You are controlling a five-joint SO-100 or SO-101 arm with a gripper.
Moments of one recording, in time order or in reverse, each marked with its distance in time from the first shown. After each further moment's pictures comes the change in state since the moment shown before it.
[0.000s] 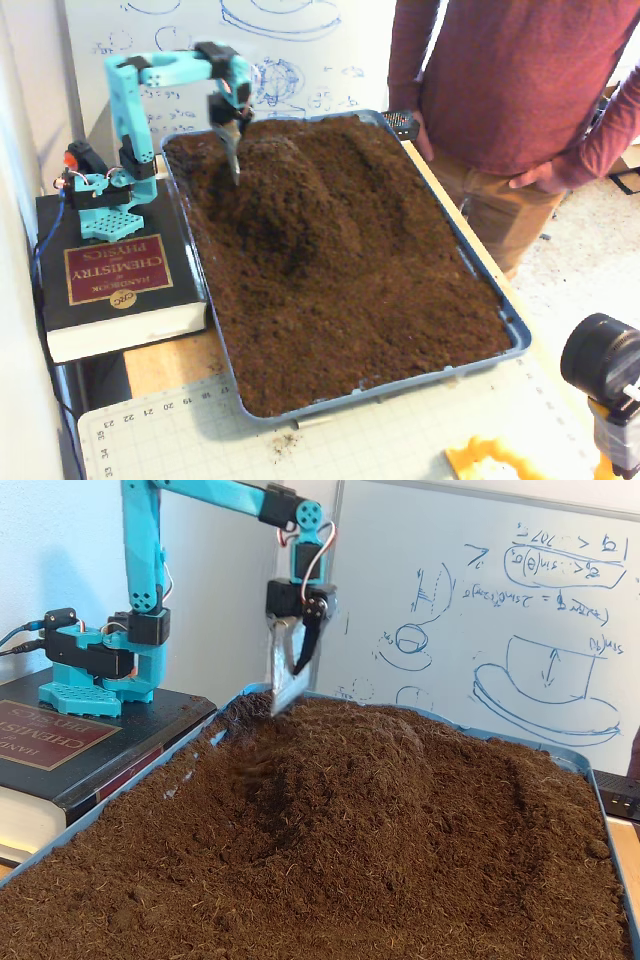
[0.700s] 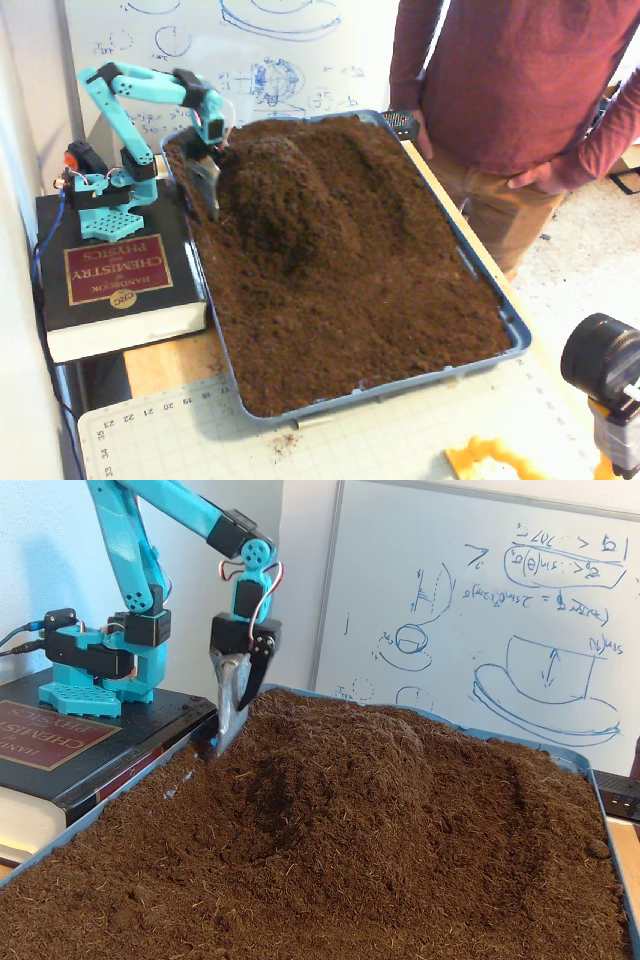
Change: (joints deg) arm 11.7 5.1 28.7 -18.2 -17.9
